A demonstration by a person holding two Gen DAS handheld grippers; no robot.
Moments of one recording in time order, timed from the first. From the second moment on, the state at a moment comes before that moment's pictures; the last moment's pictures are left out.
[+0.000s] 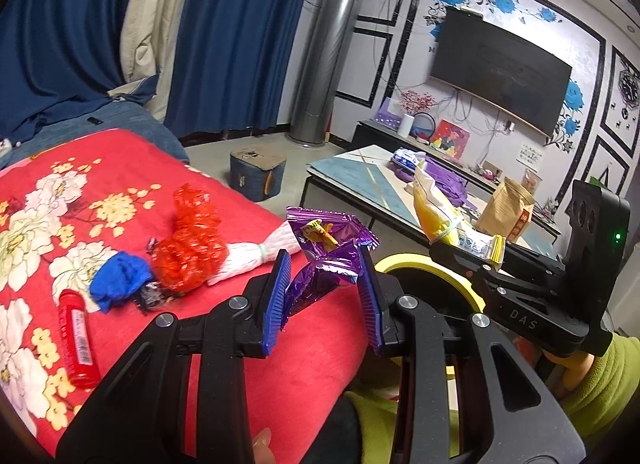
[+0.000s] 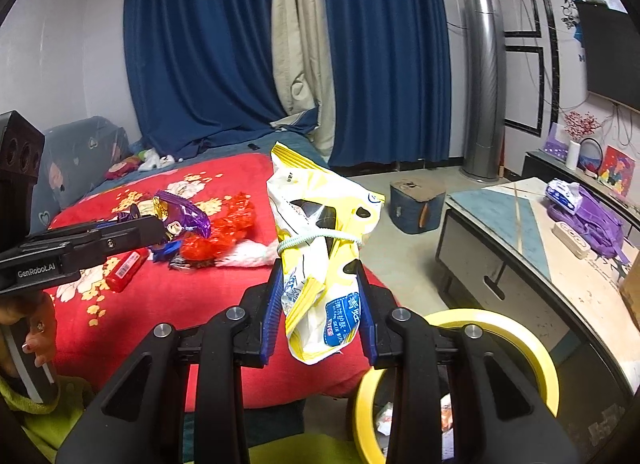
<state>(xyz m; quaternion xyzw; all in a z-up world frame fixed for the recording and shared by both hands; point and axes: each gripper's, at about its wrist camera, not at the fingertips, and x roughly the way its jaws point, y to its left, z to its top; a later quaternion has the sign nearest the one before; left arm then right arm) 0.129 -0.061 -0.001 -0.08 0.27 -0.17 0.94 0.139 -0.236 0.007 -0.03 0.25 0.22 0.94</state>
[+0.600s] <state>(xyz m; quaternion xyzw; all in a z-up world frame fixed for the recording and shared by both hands) 0.151 -0.123 -0.007 -0.06 0.28 -0.23 0.93 0.144 -0.299 -0.006 0.00 0.26 0.14 0.96</state>
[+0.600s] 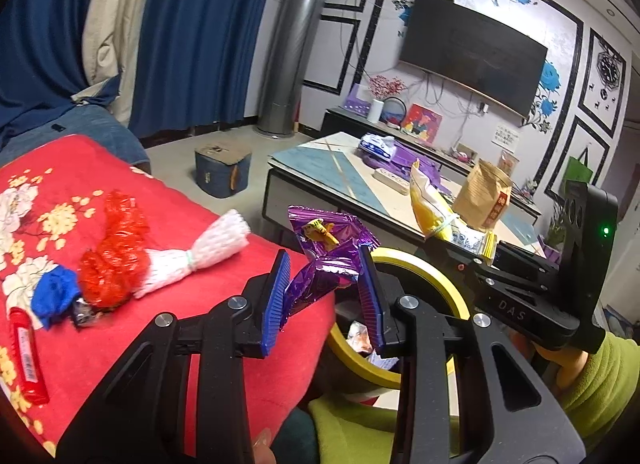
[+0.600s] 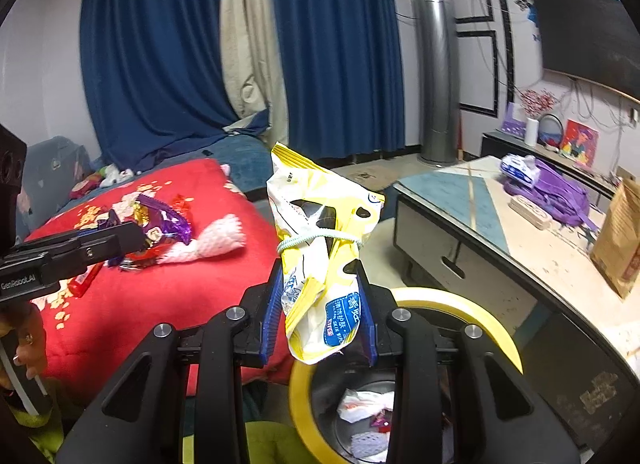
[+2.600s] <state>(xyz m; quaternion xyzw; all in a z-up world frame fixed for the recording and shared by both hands) 0.191 -0.191 -0.057 -0.02 0.34 -0.24 0.91 0.135 -0.381 -0.040 0.06 0.28 0.02 0.96</state>
